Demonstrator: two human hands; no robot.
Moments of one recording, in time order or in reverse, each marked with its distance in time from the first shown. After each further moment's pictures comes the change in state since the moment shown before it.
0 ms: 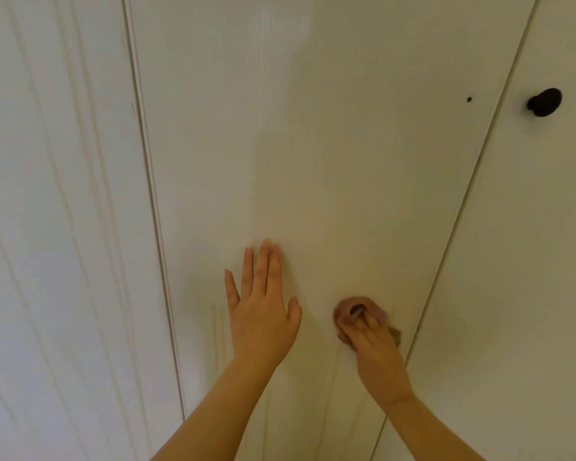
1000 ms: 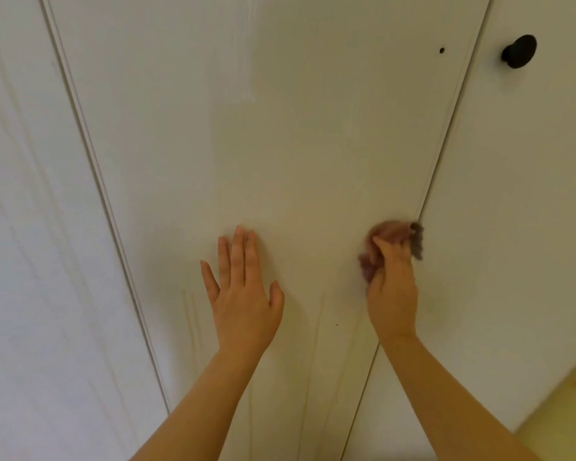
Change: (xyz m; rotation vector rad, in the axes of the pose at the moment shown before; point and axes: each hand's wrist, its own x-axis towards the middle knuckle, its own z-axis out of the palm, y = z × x) left_hand -0.009 0.013 0.020 -0.084 0.070 -0.043; right_hand 0.043 0.026 -0.033 0.181 0.135 0.562
